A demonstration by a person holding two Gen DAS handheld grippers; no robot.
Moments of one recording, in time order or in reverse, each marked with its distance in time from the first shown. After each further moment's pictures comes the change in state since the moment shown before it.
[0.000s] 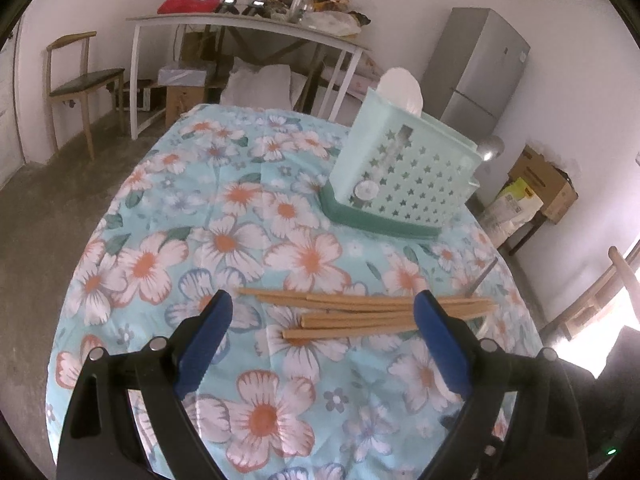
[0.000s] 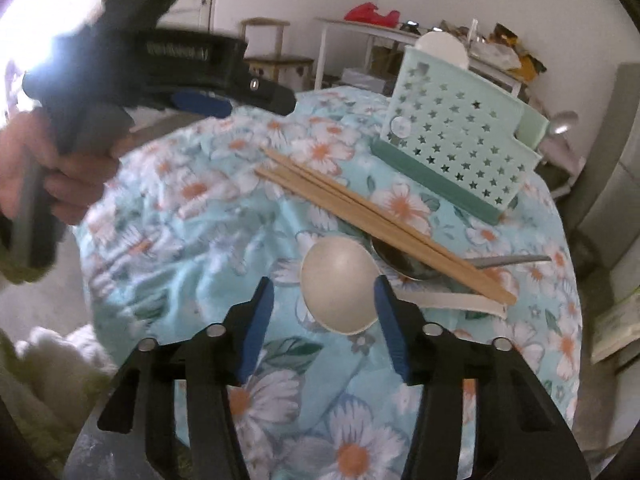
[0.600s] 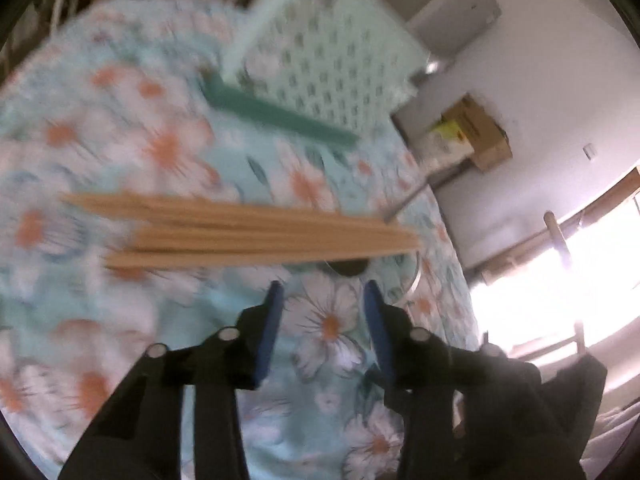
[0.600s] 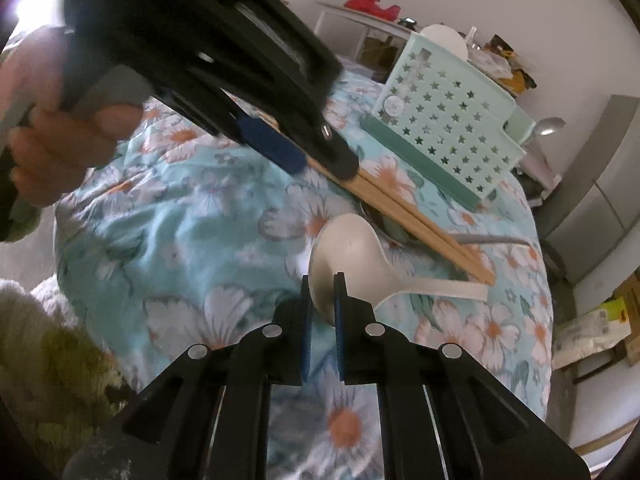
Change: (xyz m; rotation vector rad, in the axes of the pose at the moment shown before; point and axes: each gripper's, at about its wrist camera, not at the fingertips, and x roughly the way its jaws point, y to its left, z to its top) left arm 0.076 -0.039 -0.022 -0.074 0.373 -0.348; right arm -0.007 0.011 -0.031 -0.086 0.048 -0.129
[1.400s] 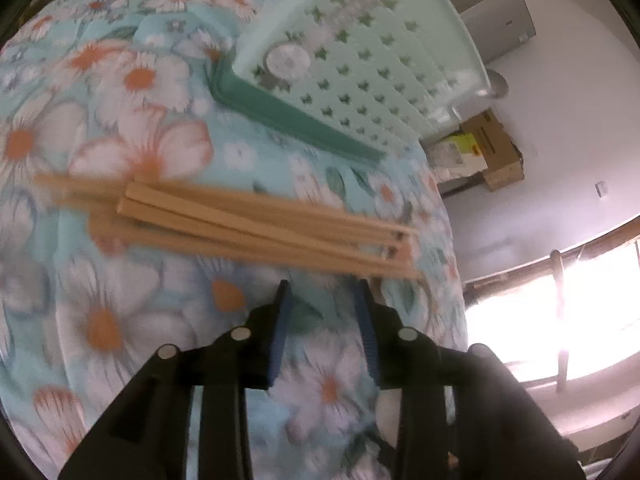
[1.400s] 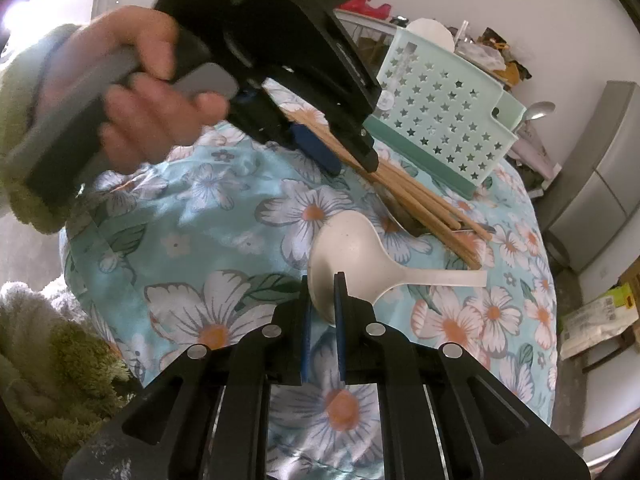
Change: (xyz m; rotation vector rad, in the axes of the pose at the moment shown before) left arm 0.022 0.009 0.030 -0.130 0.016 -0.016; right arm -0.006 -0.005 -0.007 0.044 -0.011 0.018
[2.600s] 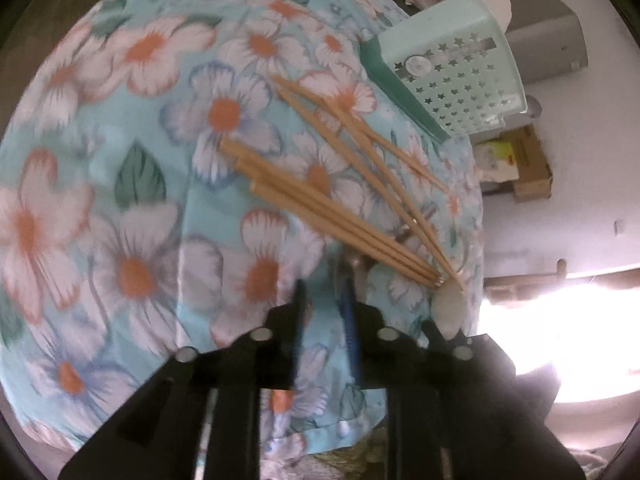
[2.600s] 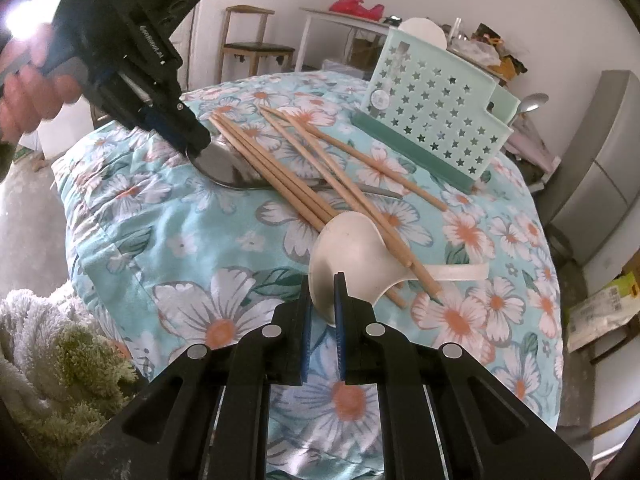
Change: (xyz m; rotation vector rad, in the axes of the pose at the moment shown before) left arm -0.087 0.072 -0.060 -0.202 0.076 0.077; right arm -0.006 -0.002 -0.006 0.040 -0.012 0.014
